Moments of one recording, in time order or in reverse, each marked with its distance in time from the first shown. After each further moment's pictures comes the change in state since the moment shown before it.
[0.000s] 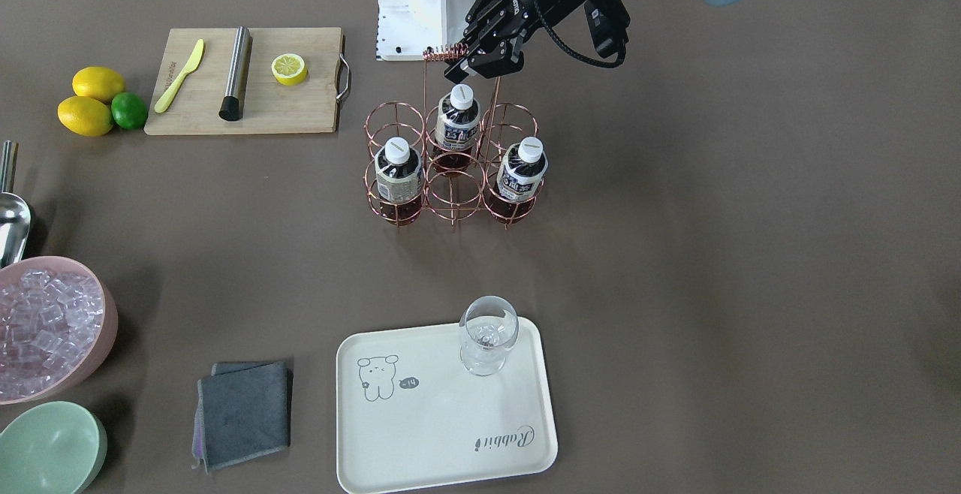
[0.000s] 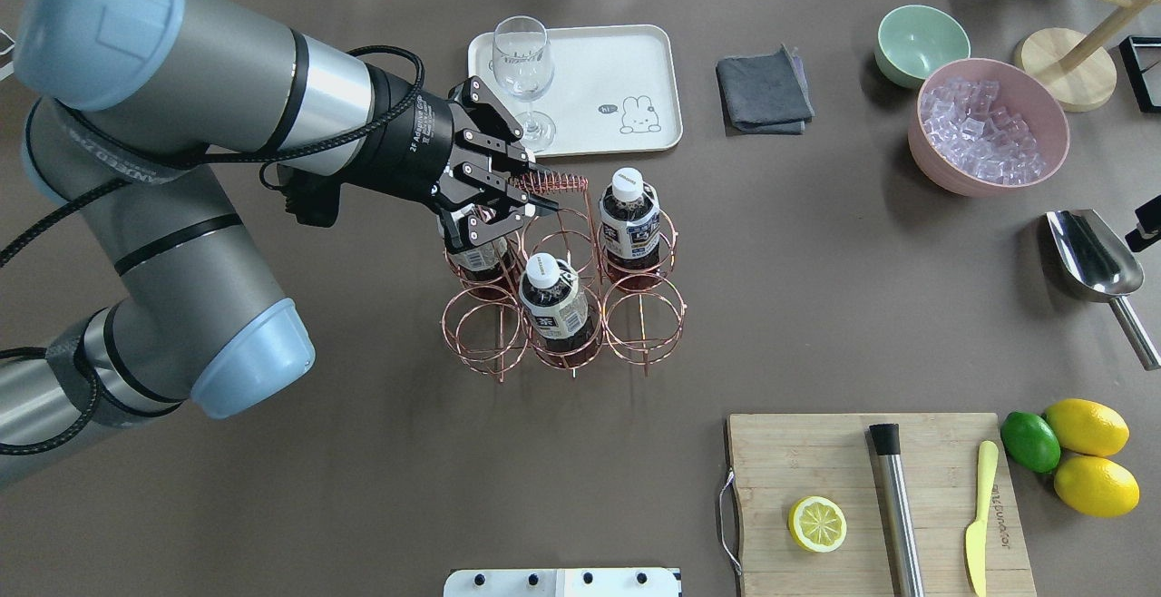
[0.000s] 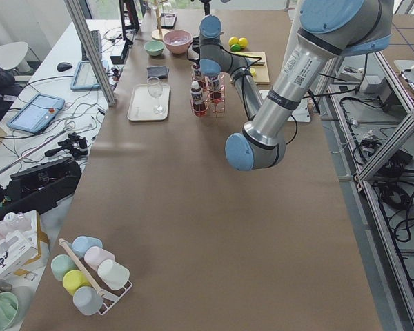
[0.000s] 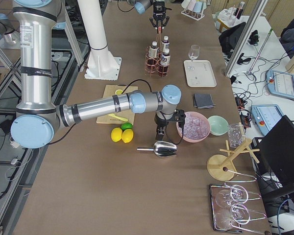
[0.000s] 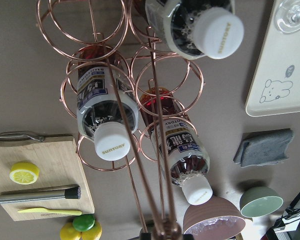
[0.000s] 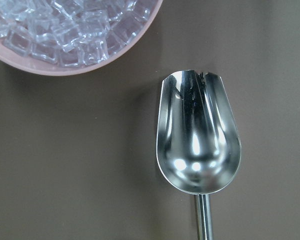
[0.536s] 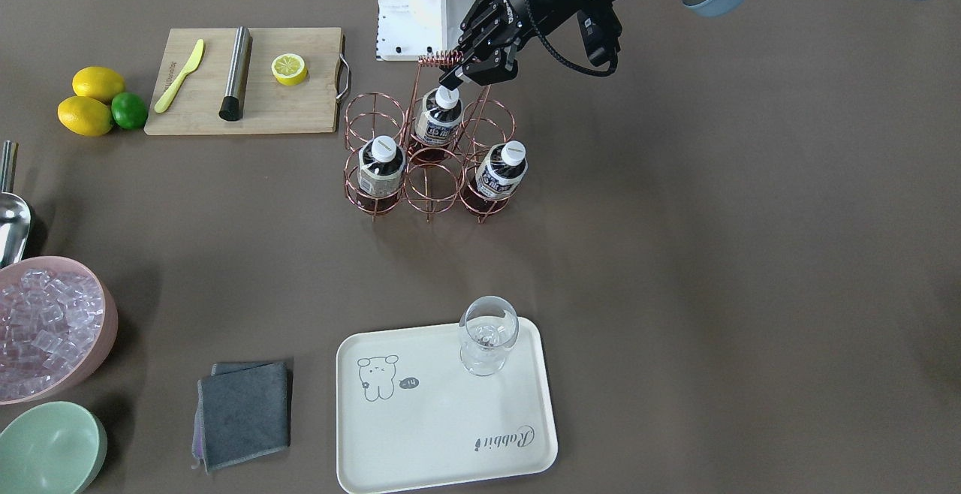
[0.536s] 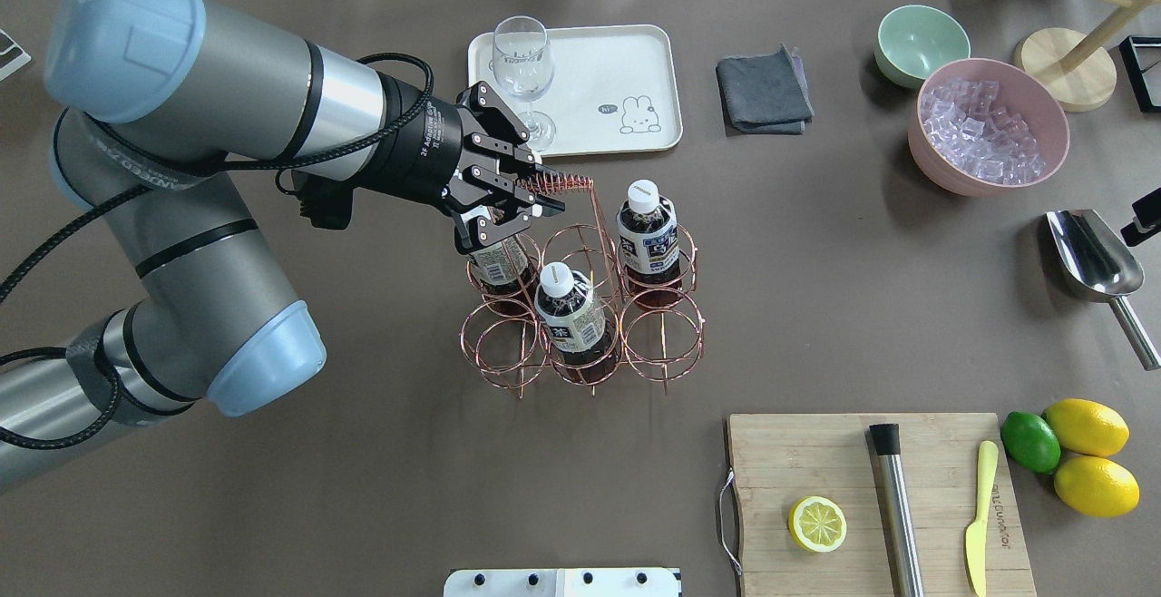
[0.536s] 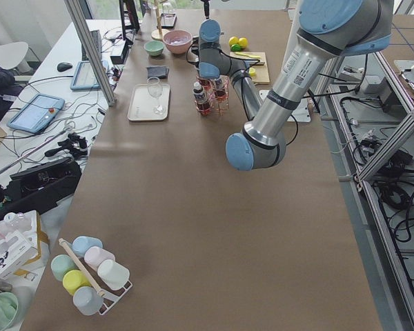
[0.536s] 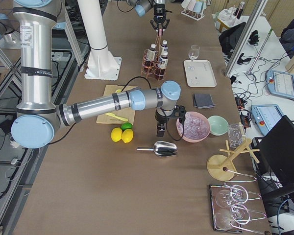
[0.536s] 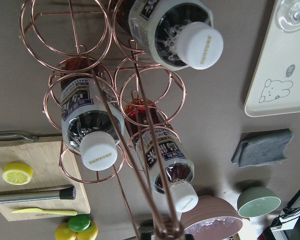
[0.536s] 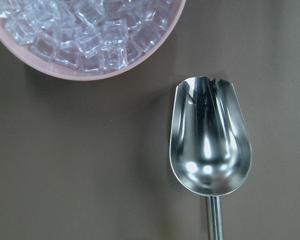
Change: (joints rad) left arm 0.012 0.000 0.036 -0.053 0.020 -0.015; right arm 0.000 0.003 0.029 0.003 0.006 0.007
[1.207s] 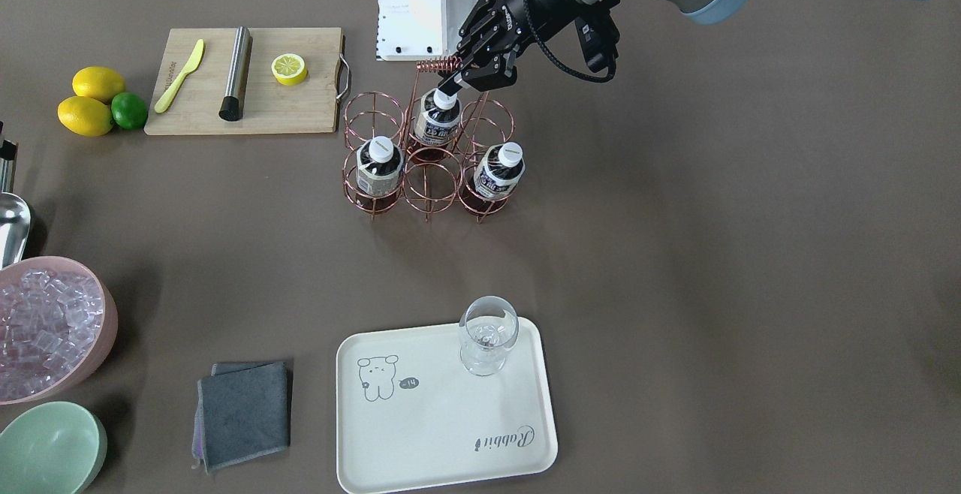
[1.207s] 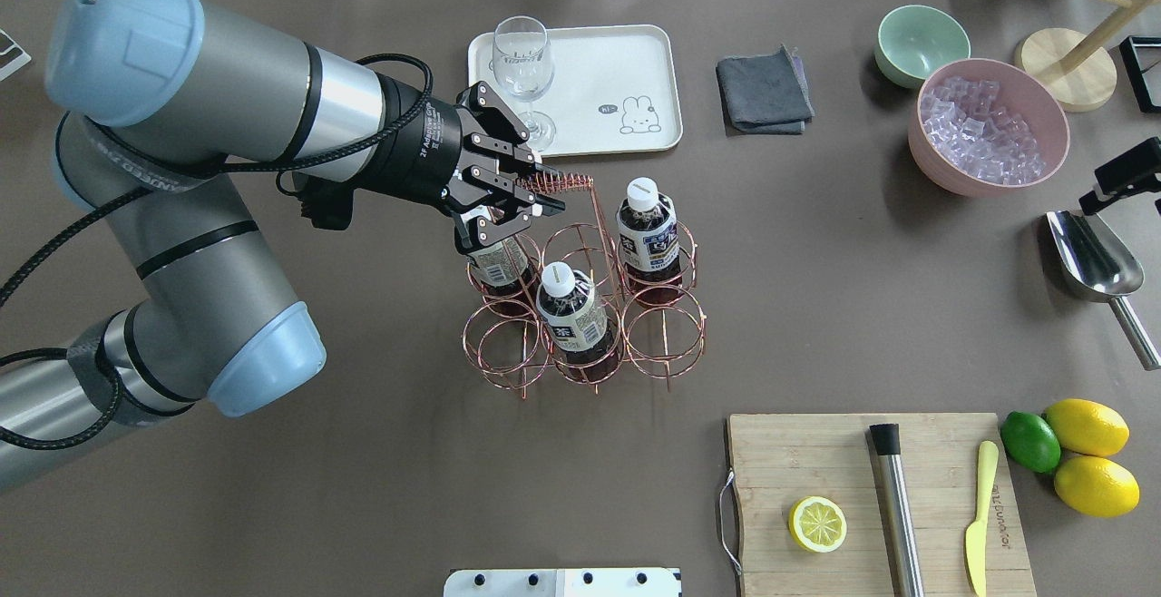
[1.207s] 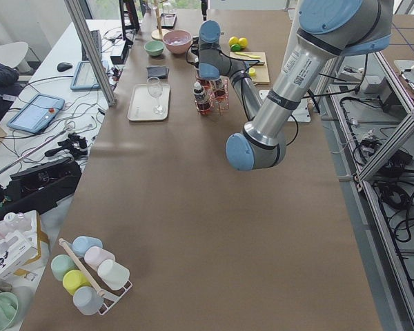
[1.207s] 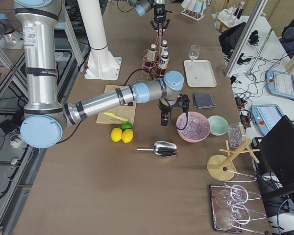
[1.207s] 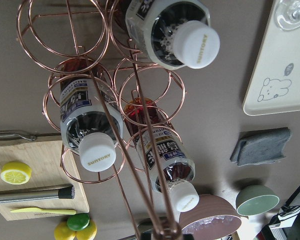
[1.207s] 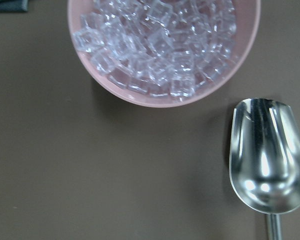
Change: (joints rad) left arm 0.001 0.003 0.004 -0.015 0.006 -0.003; right arm -0.010 0.062 0.029 0.002 0.070 0.065
